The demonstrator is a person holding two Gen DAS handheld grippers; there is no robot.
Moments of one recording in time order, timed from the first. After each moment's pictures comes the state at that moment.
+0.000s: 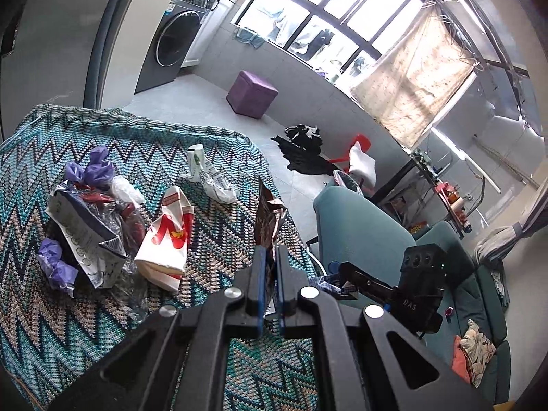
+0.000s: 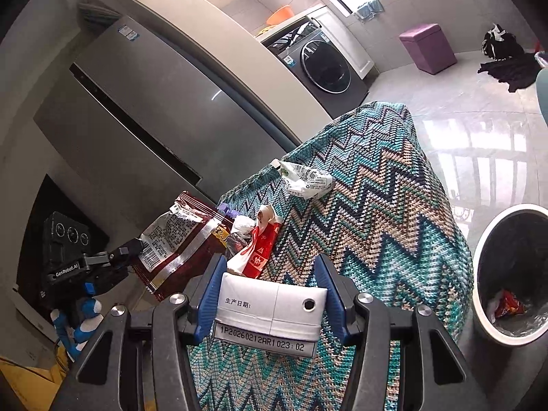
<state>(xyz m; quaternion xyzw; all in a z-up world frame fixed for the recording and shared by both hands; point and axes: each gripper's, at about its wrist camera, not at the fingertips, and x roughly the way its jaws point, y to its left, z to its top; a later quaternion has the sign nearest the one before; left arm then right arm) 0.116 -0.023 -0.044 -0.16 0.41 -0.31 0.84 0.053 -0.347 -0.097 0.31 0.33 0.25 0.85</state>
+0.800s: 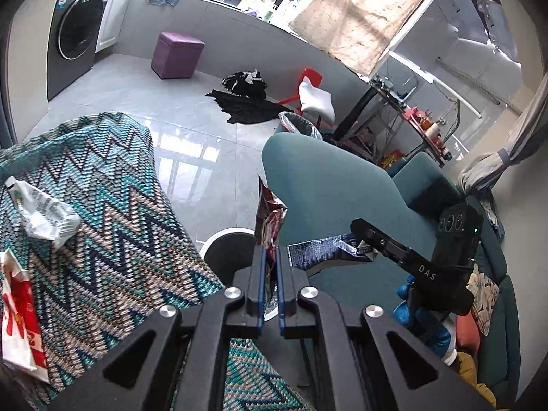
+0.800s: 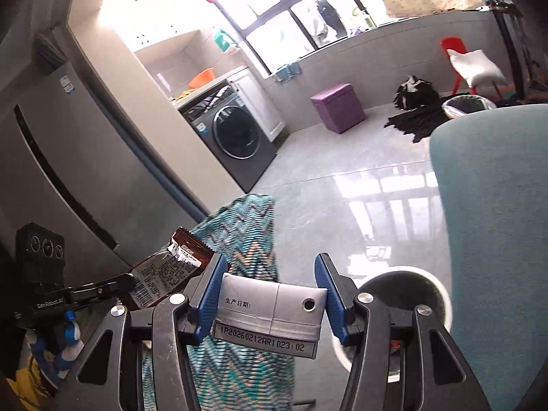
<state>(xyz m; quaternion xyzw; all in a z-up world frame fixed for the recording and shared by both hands) 0.170 -0.271 -0.068 -0.05 0.46 -0.42 0.78 0.034 -0.507 -0.064 0.27 0.29 0.01 0.92</state>
